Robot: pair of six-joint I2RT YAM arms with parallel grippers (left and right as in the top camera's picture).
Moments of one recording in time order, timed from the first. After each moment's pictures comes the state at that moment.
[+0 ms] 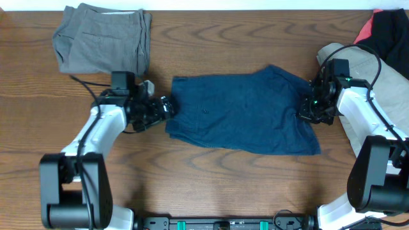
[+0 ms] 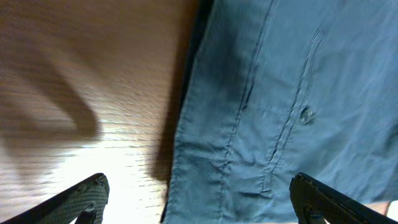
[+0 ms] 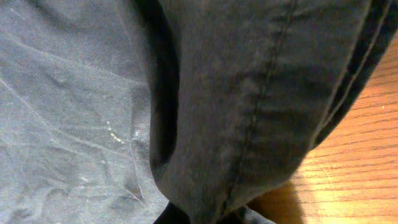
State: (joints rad) left arm -0.04 1.67 0.94 -0.57 0.49 -0.32; right arm -0.09 1.76 1.13 -0.83 -0.18 0.22
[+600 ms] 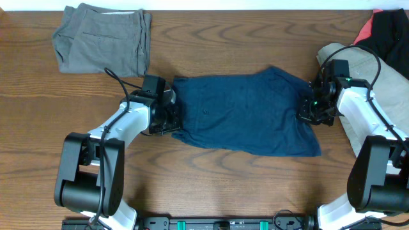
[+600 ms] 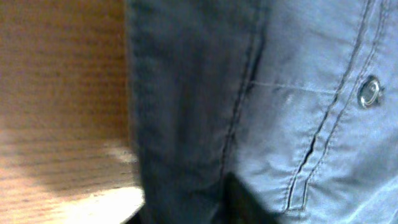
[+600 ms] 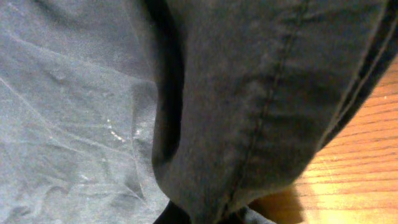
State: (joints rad) left arm -0.20 1.77 0.94 -0.55 0.36 -0.33; right arm -0.09 1.76 1.13 -0.85 -0.18 0.22
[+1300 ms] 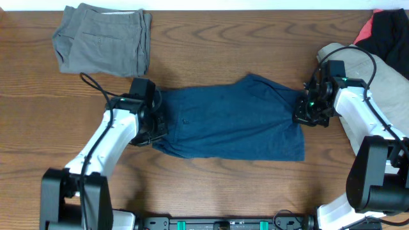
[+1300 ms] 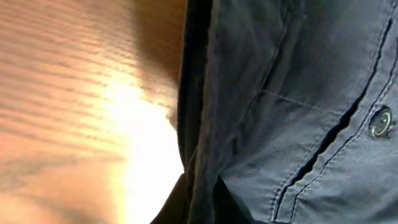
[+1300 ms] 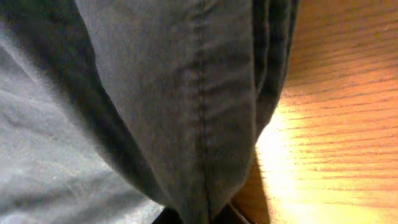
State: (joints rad) left arm -0.16 1.56 0.95 -0.88 0.11 -0.48; right arm -0.07 1.76 1.13 -0.87 -0.23 0.22
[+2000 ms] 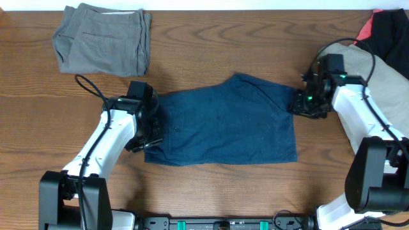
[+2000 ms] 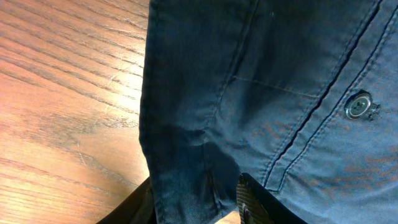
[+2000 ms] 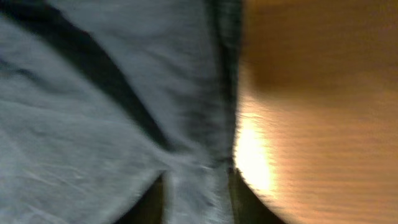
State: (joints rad) left arm -0.15 1.55 0.95 -0.97 0.04 -0.49; right arm -0.02 1.76 1.16 -0.80 -0.24 0.17
